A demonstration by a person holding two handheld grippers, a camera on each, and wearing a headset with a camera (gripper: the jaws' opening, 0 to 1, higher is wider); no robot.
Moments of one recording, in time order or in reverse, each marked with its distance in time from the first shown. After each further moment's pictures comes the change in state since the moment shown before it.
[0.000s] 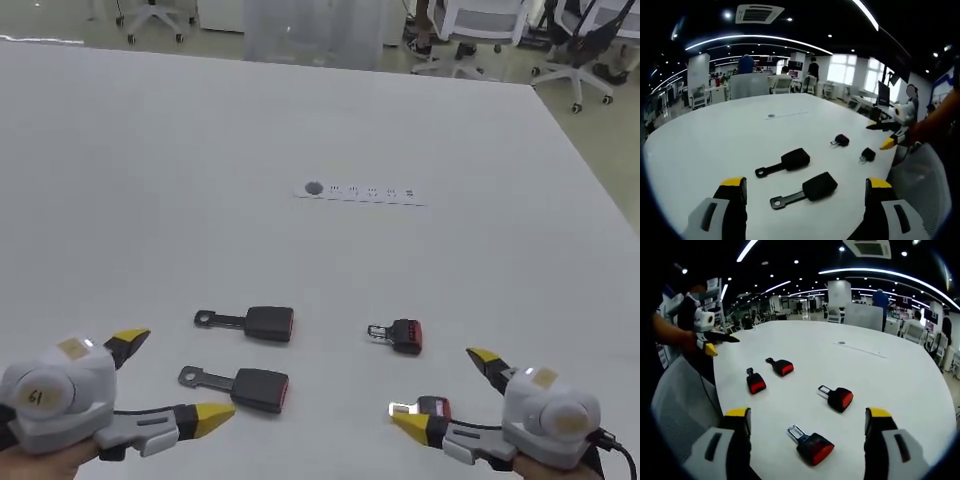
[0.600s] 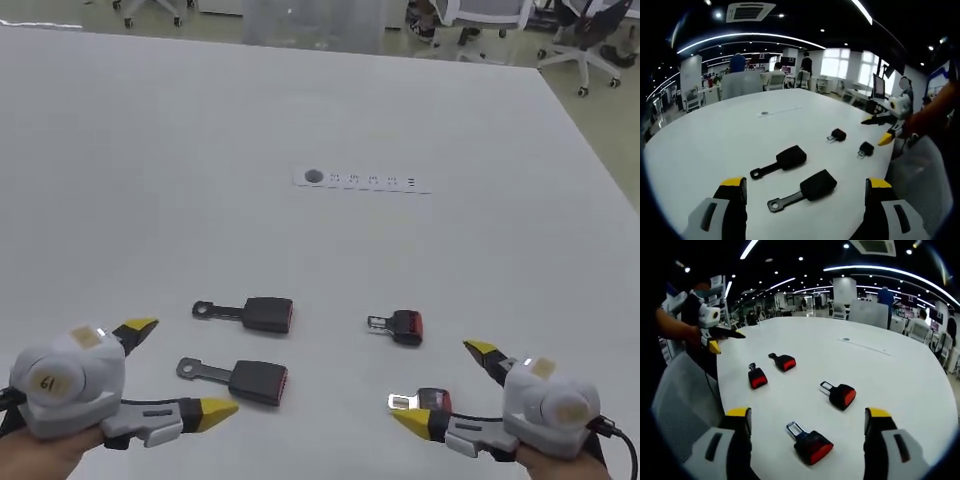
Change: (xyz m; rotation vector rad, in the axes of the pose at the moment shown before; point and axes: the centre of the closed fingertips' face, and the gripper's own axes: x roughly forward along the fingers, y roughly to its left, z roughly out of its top) left arm 0.015 -0.006 -0.004 0.052 0.048 -0.046; right arm 0.004 -0.001 -0.009 -0.014 0.031 0.050
